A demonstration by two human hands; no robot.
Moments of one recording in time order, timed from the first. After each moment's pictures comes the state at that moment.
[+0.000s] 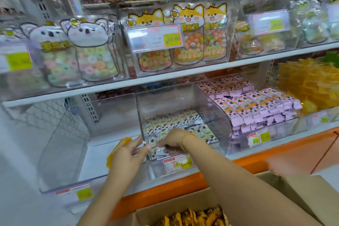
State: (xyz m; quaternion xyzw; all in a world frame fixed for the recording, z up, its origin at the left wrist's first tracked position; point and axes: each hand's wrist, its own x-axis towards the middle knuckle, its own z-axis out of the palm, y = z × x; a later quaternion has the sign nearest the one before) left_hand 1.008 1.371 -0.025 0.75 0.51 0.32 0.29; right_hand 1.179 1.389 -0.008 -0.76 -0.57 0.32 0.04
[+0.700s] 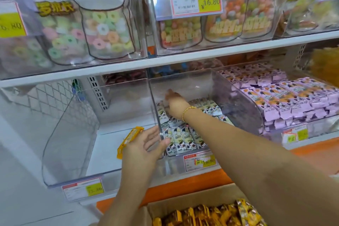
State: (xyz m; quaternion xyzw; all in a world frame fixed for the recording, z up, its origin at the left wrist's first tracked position) left_hand 1.008 1.373 -0.043 0.66 0.48 0.45 0.37; right_hand 1.174 1.493 -0.022 -0.73 -0.63 0.17 0.17
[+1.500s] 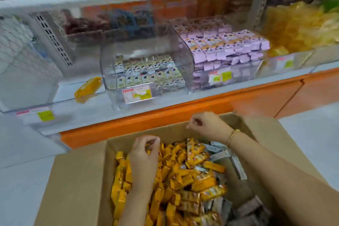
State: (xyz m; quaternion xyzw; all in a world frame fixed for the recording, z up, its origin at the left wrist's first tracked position) left_hand 1.080 1.204 -0.165 0.66 0.52 0.45 0.29; right_hand 1.300 1.199 -0.117 -0.71 -0.64 0.23 0.19
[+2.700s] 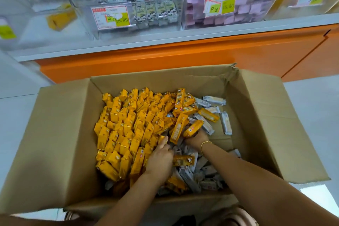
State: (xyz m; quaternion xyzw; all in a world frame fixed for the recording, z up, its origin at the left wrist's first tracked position) left_hand 1.119 1.066 -0.291 0.87 0.43 -0.12 0.21; right_hand 1.296 1.086 -0.351 -0.80 -0.32 0.50 0.10
